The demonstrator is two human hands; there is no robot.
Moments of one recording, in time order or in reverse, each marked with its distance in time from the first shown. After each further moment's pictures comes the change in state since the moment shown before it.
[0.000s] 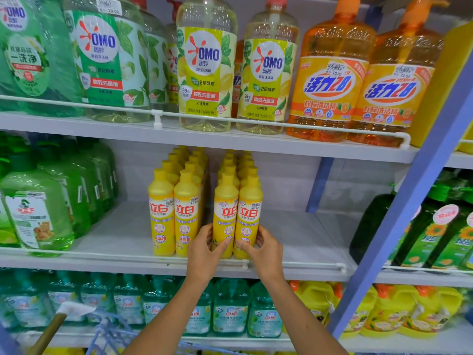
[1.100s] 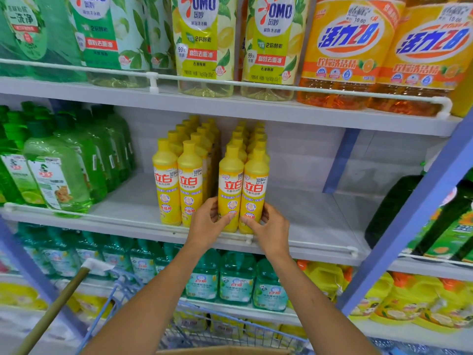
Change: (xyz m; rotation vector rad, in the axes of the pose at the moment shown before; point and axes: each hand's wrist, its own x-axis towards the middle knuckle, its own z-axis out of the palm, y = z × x) left_hand 0.000 0.017 -0.004 0.063 -0.043 -0.049; right_hand 0.013 0.016 -0.004 -0.050 -0.060 -0.052
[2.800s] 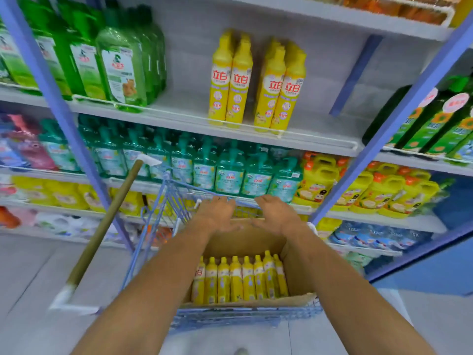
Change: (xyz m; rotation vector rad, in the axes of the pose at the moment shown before) left_hand -0.253 -0.068 -0.114 1.069 -0.740 0.079; right_hand -0.279 -0.046 0.018 -1.045 -0.745 -0.072
